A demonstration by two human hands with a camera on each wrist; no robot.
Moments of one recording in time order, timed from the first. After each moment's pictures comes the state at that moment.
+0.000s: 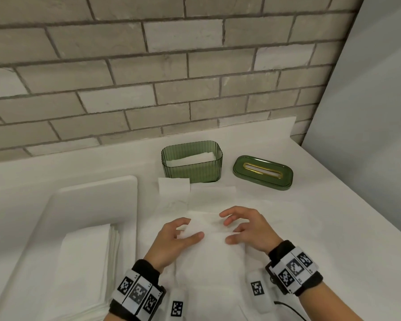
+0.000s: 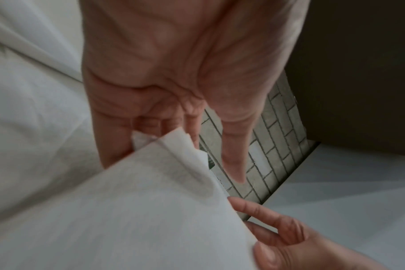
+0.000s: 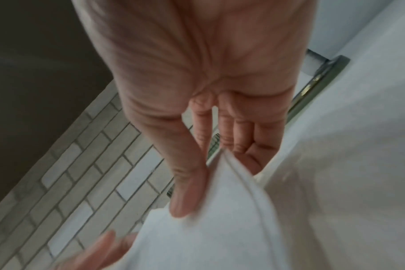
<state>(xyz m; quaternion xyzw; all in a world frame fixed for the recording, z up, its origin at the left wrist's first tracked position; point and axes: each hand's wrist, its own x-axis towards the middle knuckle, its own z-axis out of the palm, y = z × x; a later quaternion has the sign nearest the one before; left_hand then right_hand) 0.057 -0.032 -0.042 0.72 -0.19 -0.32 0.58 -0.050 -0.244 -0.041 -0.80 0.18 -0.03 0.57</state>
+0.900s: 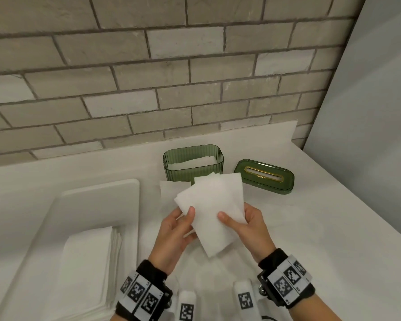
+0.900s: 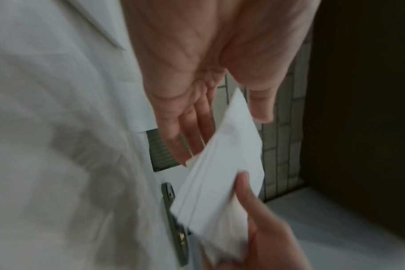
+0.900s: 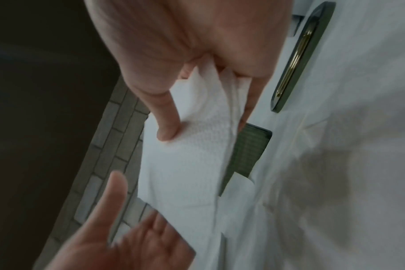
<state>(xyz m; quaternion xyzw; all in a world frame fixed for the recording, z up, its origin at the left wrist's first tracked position) 0.040 -0.047 -0.012 0.55 -0.14 -0.29 0.77 -0.047 -0.211 -0.024 -0.64 0.16 -0.21 0.72</state>
